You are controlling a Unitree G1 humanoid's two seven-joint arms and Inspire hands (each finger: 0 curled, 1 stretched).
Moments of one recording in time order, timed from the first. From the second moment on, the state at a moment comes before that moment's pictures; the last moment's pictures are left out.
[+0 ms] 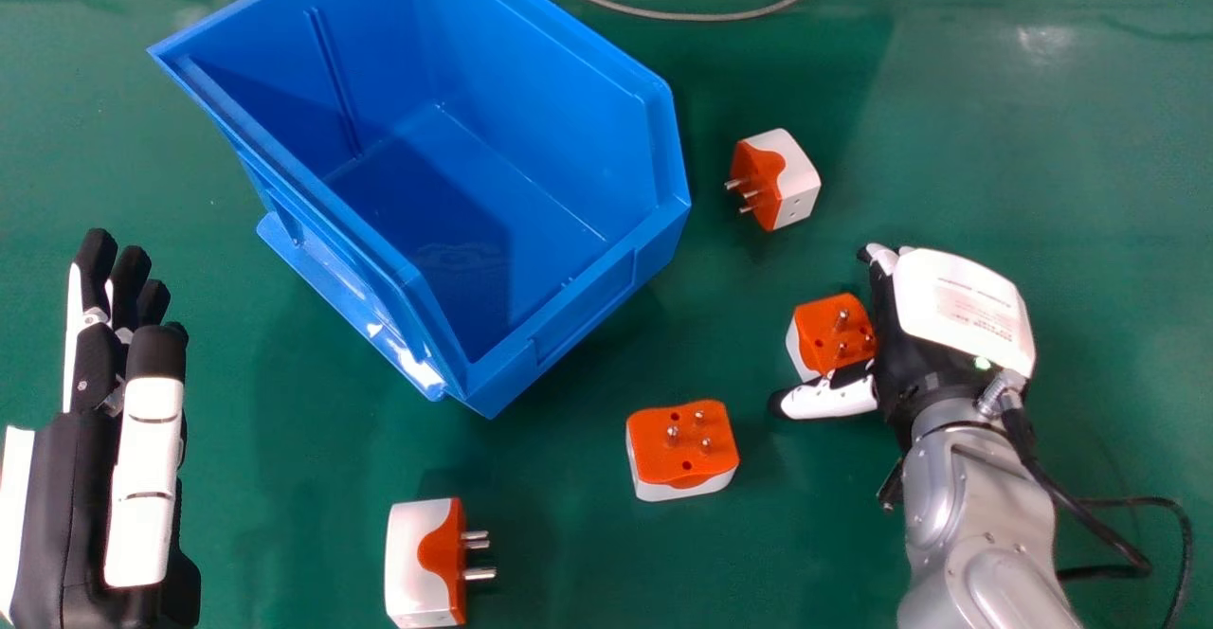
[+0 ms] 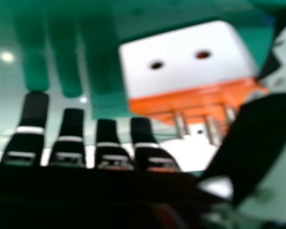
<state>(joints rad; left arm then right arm) 0.54 0.04 0.24 -0.26 -0.23 -0.41 -0.17 -0.21 -0.20 0.41 0.12 -0.98 0.69 0.07</state>
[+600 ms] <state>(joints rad) 0.54 0.03 0.24 -0.33 -0.24 -0.34 -0.15 -0.25 -0.24 0.42 0.12 -0.95 0.69 0.16</state>
